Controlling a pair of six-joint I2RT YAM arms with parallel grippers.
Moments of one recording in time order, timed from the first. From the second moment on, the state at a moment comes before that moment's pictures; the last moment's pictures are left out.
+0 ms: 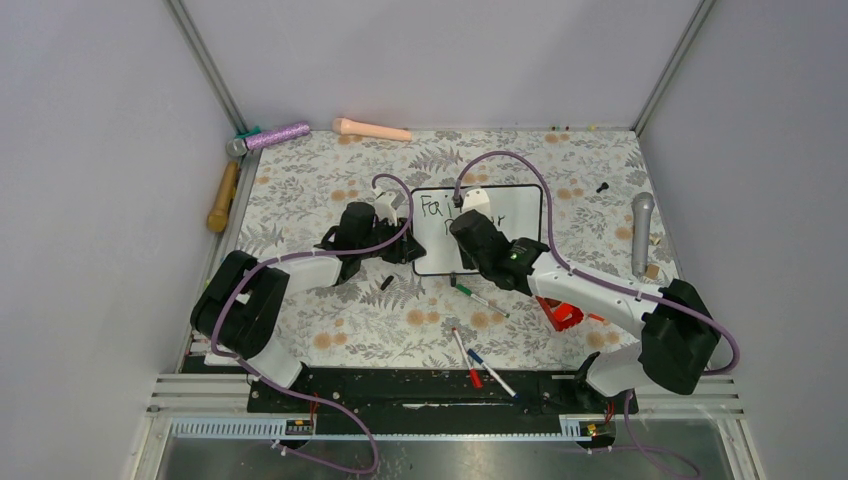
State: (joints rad) left arm -0.47 1.59 0.71 0.35 0.45 -0.40; right arm 0.88 1.42 1.00 -0.36 0.49 0.37
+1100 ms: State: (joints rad) left arm -0.47 1.59 0.71 0.34 0.45 -0.40; right arm 0.89 1.48 1.05 -0.42 0.53 0.37
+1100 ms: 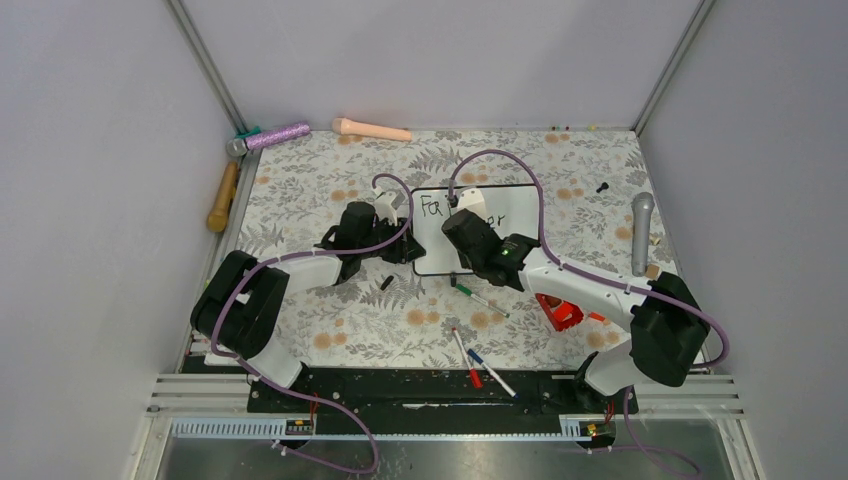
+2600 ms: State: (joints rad) left arm -0.47 1.59 0.71 0.34 0.45 -0.40; right arm 0.89 1.41 0.99 -0.44 0.43 0.38
